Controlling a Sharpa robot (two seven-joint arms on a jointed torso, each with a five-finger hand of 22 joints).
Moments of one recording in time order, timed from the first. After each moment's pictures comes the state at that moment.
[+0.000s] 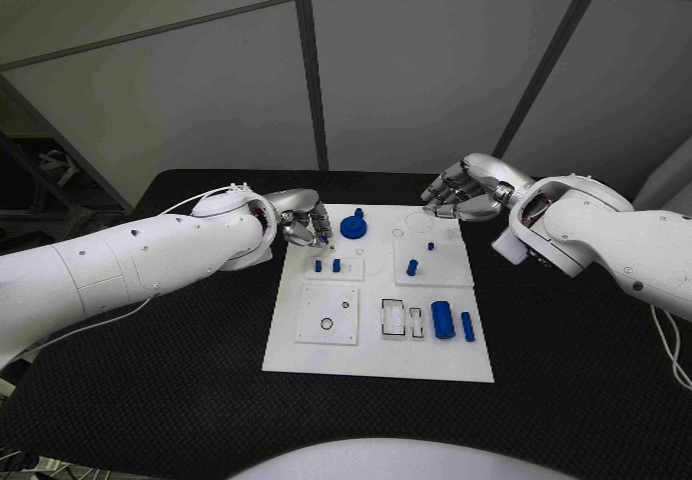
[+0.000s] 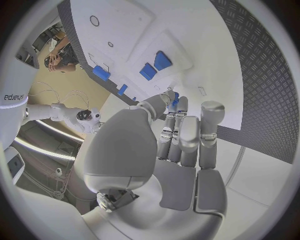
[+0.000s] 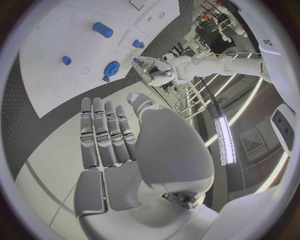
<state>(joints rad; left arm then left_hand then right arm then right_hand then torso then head) 1.18 -0.74 -0.01 1.26 -1.33 -0.12 -0.01 1.36 -0.15 0.53 -0.10 0.15 1.07 0.15 0.17 0.07 1.15 0.08 0.29 0.09 1.37 0.00 1.32 1.02 0.20 1.24 0.11 0.99 1.14 1.24 -0.75 0.04 1.44 -1.04 -0.22 -0.02 1.45 -0.13 0.24 0.18 0.44 0.90 0.21 0.23 0.07 0.98 0.16 0.36 0.06 1.08 0.13 0.08 0.17 0.17 0.92 0.24 0.19 0.24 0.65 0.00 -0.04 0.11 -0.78</state>
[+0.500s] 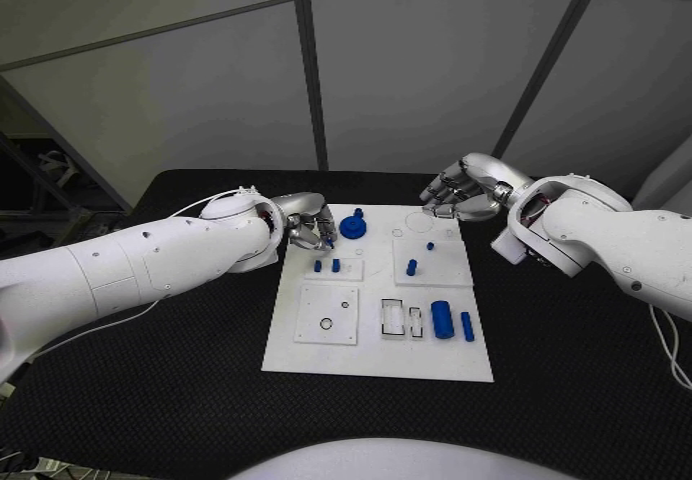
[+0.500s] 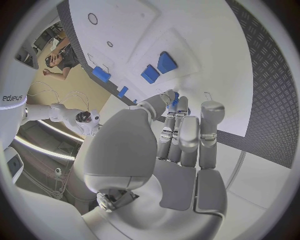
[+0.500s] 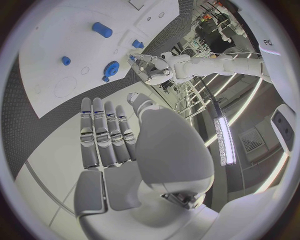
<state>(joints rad) 1.17 -0.71 -0.01 1.24 -1.33 -0.12 -0.01 1.36 -0.15 0.53 -0.10 0.15 1.07 0.15 0.17 0.07 1.15 0.08 0.29 0.09 1.37 0.00 1.32 1.02 0.20 1.24 0.11 0.99 1.14 1.24 -0.75 0.04 1.44 -1.04 -0.22 -0.02 1.45 -0.13 0.24 0.18 0.44 0.90 0.21 0.23 0.07 0.98 0.16 0.36 0.06 1.08 0.13 0.08 0.17 0.17 0.92 0.24 0.19 0.24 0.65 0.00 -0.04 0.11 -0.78</state>
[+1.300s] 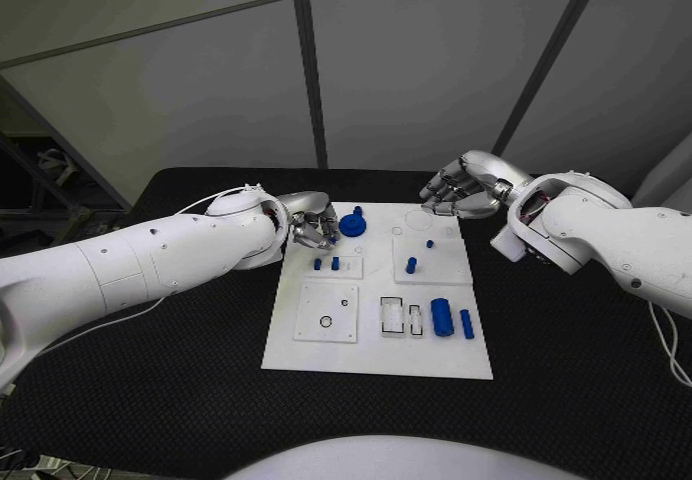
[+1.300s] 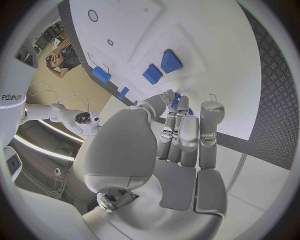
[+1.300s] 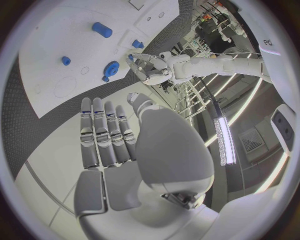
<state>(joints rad) 1.17 -0.68 -0.01 1.22 -1.33 -0.10 -0.02 1.36 -0.15 0.53 -0.10 0.15 1.08 0.15 0.17 0.07 1.15 0.08 0.28 0.08 1.37 0.00 1.32 1.02 0.20 1.25 0.11 0.99 1.14 1.24 -0.75 0.04 1.44 -1.04 -0.22 -0.02 1.45 -0.13 0.24 0.18 0.44 0.90 0.21 0.23 0.07 0.98 0.16 0.36 0.06 1.08 0.13 0.08 0.18 0.17 0.92 0.24 0.19 0.24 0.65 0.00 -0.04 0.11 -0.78</state>
